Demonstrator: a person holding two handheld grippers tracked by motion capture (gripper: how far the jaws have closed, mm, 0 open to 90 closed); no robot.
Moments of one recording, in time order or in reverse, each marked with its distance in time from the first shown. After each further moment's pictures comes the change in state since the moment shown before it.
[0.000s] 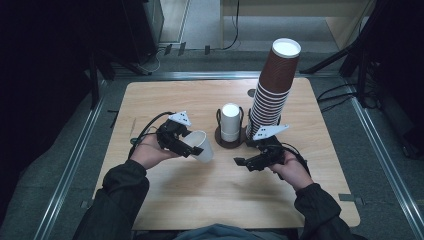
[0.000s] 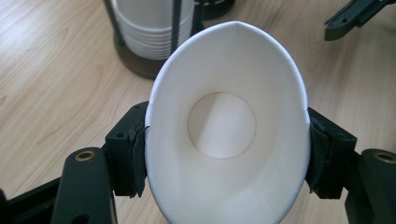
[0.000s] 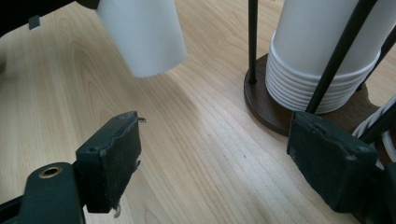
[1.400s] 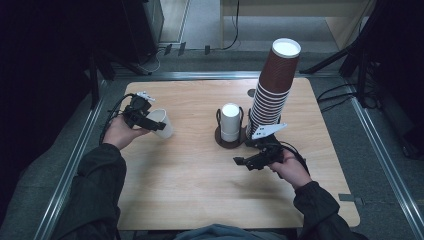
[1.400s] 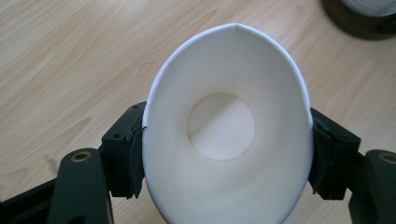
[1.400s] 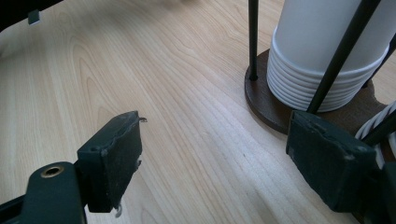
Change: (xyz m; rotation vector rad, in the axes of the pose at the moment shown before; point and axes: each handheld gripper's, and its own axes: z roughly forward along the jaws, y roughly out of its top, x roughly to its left) left arm 0.104 -0.037 -0.043 0.119 0.329 -0.256; right arm -0.005 0.001 0.005 0.019 0.014 -0.003
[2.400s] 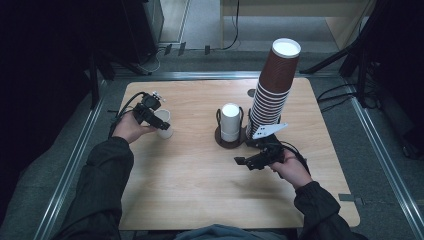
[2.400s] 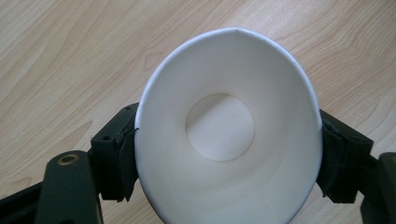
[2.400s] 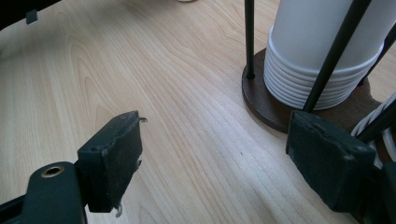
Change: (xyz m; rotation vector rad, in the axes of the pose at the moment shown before) left arm -0.001 0.017 0.035 0.131 0.039 0.027; right arm -0.002 -0.001 -0.001 -0.001 -0.002 0.001
